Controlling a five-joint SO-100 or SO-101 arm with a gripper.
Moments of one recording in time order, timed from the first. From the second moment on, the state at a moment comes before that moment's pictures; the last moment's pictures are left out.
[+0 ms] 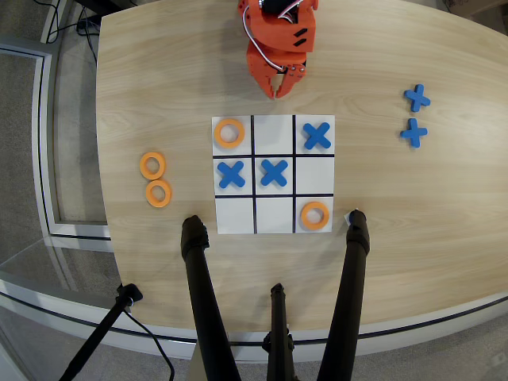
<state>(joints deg) -1.3 192.7 180.4 73.5 -83.0</state>
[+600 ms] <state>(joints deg) -3.9 192.7 180.4 73.5 -83.0</state>
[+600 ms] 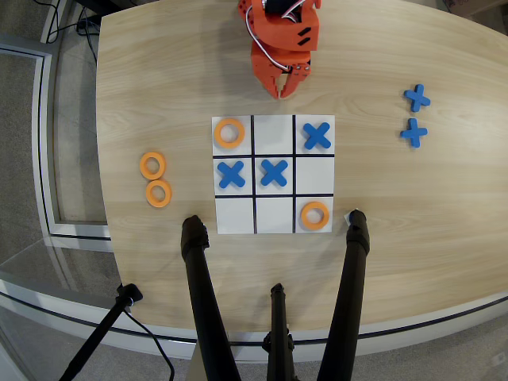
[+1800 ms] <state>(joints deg) 26.5 112.5 114.5 60.5 -96.3</state>
